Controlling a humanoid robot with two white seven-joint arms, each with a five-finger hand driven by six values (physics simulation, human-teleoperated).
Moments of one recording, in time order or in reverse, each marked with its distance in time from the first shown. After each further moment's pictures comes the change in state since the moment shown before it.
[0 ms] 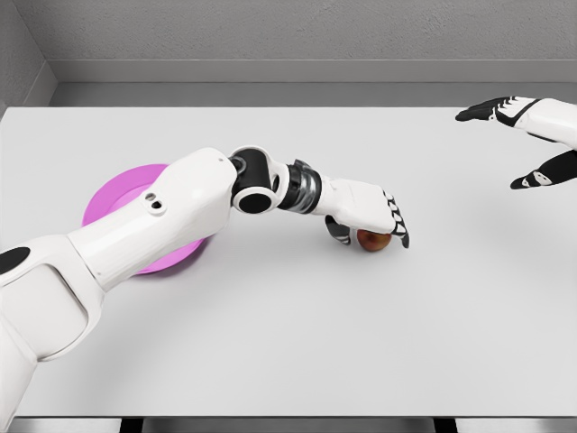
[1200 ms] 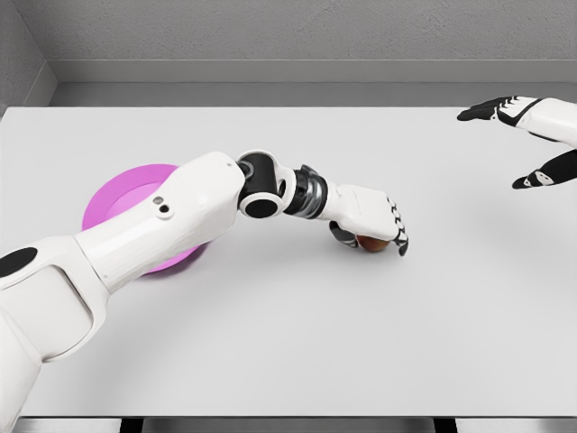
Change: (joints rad) left arm 0.002 -0.016 -0.017 0.001 -0.027 -0.001 0.000; right arm 0.000 -0.005 0.000 0.000 0.000 0.000 0.000
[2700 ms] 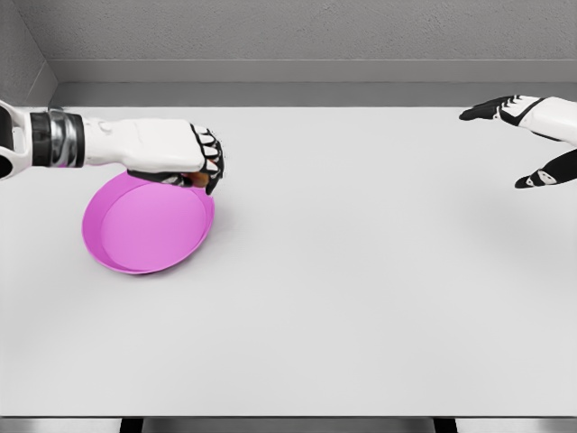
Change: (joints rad) left arm -0.020 0.777 0.132 -0.426 0.269 -0.062 -0.003; right arm 0.000 -0.008 0.000 0.000 0.000 0.000 0.000
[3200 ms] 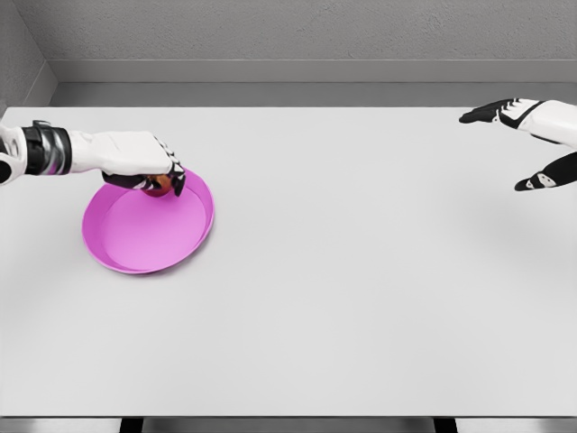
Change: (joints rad) left arm 0.054 -0.058 0.013 0.235 -0.042 0.001 -0.019; right arm 0.005 -0.001 0.000 0.000 0.000 0.000 0.000
